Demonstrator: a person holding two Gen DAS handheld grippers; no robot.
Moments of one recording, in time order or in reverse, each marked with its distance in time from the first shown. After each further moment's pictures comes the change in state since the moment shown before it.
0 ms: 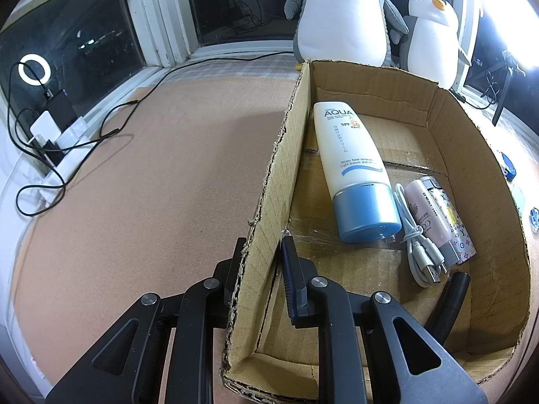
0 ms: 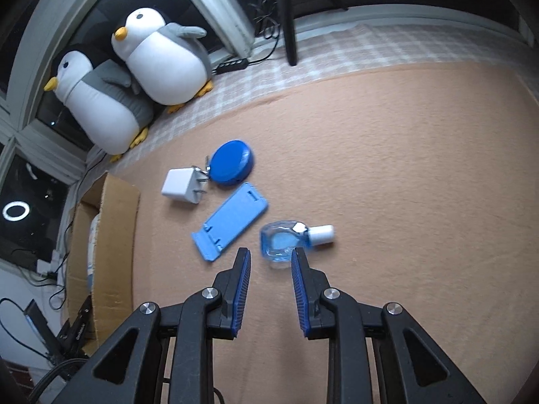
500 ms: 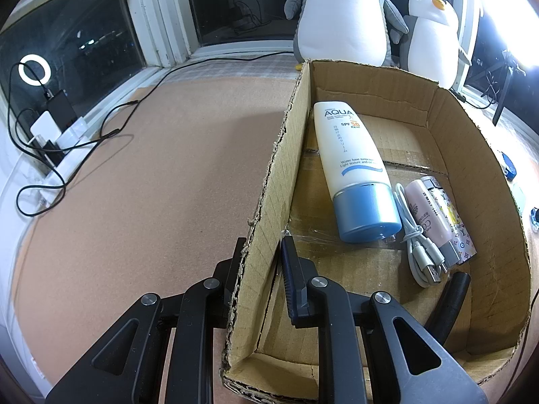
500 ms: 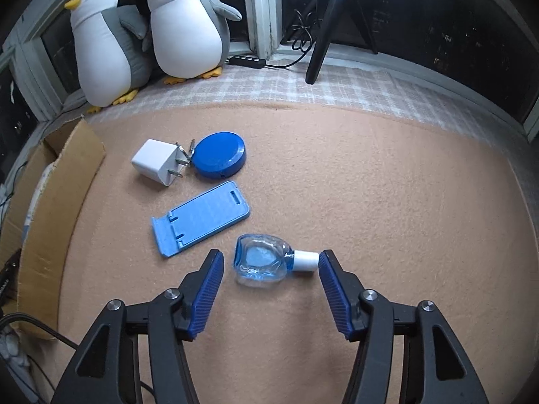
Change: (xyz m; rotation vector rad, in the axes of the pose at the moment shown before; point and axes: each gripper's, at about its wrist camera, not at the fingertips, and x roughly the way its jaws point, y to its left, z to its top) left arm -0.001 0.002 0.000 0.001 -0.001 -0.001; right arm 0.020 0.024 -0.004 -0.289 -0.077 -0.207
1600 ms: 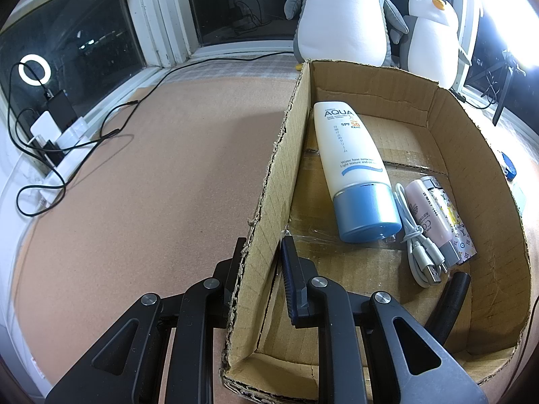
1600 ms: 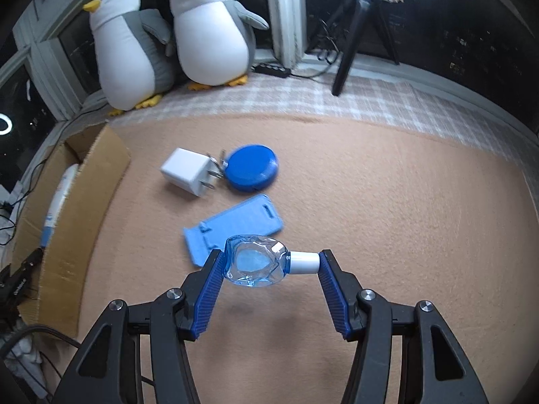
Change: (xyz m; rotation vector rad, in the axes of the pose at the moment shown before) left arm 0.000 0.000 0.000 0.000 0.000 0.000; right arm -0.016 0.025 0.010 -0.052 -0.028 0.087
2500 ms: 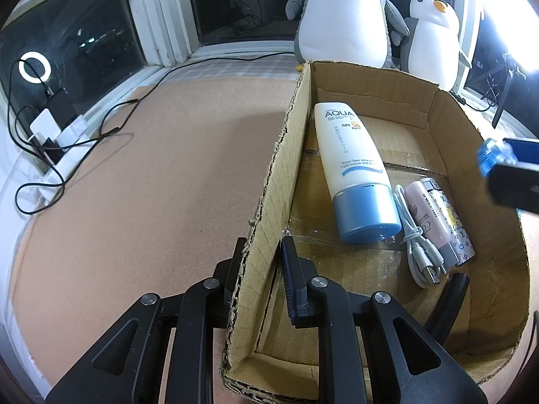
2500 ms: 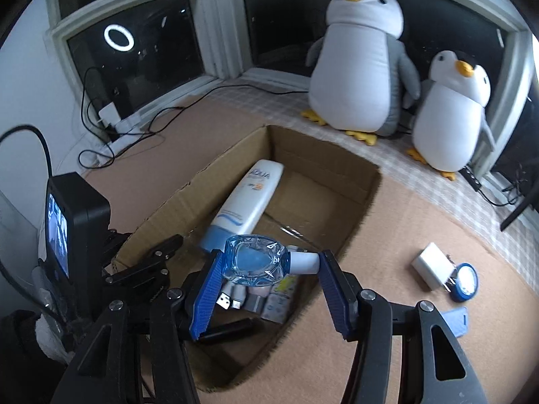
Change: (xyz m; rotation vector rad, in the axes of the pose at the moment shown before) left arm 0.000 0.001 0.000 -0.004 -0.001 -0.003; right arm -0.015 0.220 0.016 -0.477 -0.032 0.292
